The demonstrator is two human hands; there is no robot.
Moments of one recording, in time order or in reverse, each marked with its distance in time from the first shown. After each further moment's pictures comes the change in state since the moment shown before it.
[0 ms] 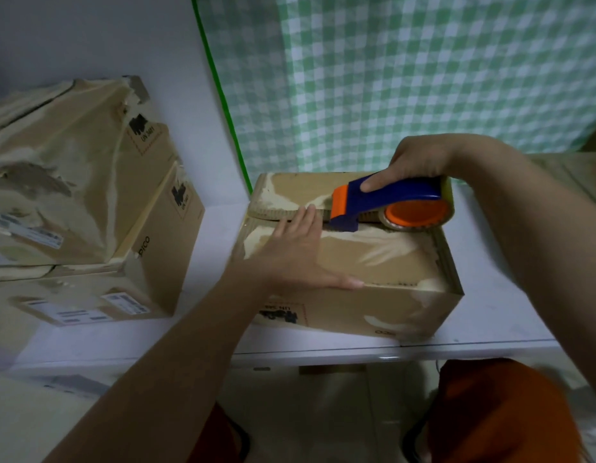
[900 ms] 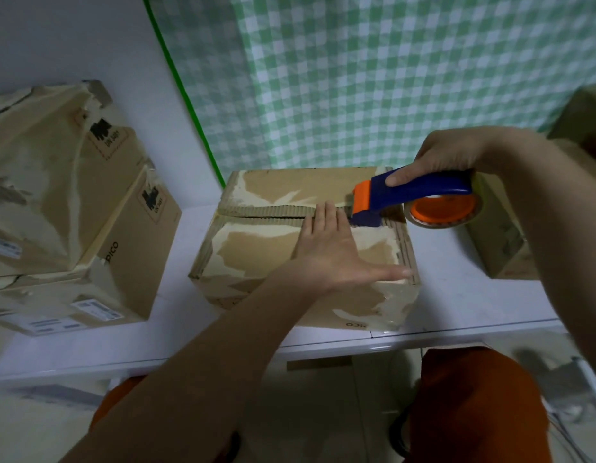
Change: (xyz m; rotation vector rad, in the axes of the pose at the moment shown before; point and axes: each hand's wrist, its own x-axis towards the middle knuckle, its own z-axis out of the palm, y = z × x) left_hand 0.024 0.101 0.002 -0.037 0.030 -0.096; right_hand -0.028 0.075 -0.020 0.067 0.024 0.076
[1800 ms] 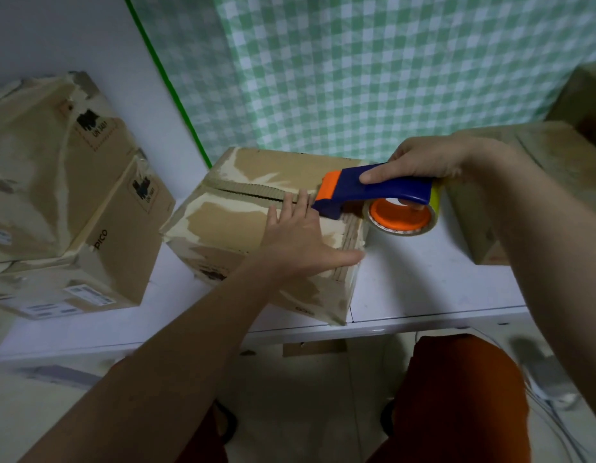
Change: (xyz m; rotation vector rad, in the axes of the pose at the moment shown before) left_hand 0.004 -0.008 0.012 0.018 0.110 -0.071; right_hand -0.012 0.018 0.022 0.270 -0.105 -0.070
